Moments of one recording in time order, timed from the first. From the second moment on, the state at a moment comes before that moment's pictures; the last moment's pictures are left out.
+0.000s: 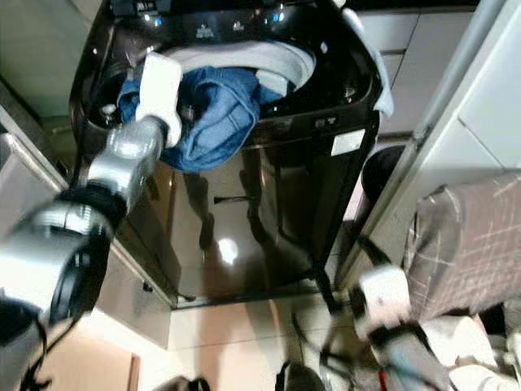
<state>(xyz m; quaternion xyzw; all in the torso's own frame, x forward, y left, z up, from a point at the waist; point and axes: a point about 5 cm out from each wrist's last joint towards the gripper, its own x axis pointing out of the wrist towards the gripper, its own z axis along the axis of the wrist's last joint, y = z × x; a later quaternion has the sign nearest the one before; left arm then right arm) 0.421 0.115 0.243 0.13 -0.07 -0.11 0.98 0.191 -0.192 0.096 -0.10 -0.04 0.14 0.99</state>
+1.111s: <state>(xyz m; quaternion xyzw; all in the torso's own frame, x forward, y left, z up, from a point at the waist) 0.345 0.143 0.237 0.07 -0.09 -0.25 0.96 0.228 -0.181 0.089 -0.08 -0.05 0.19 0.98</state>
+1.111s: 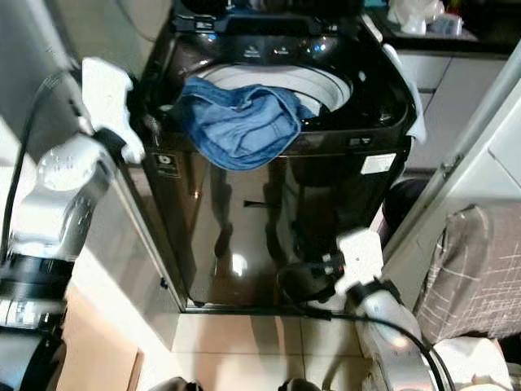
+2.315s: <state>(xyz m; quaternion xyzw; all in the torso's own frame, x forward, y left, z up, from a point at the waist) 0.397 0.090 0.189 0.13 -0.01 -0.30 0.95 0.182 -0.187 0.081 -0.08 -0.04 0.11 0.99</state>
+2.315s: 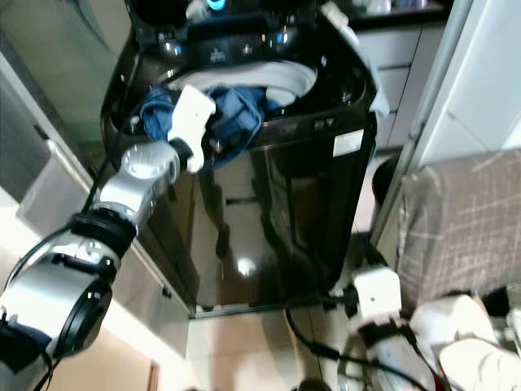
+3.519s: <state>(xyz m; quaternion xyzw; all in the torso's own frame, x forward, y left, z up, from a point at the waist) 0.418 0.108 0.242 0.16 -0.11 -0.12 0.97 0.155 -0.184 0.082 -0.08 -0.01 0.09 0.99</state>
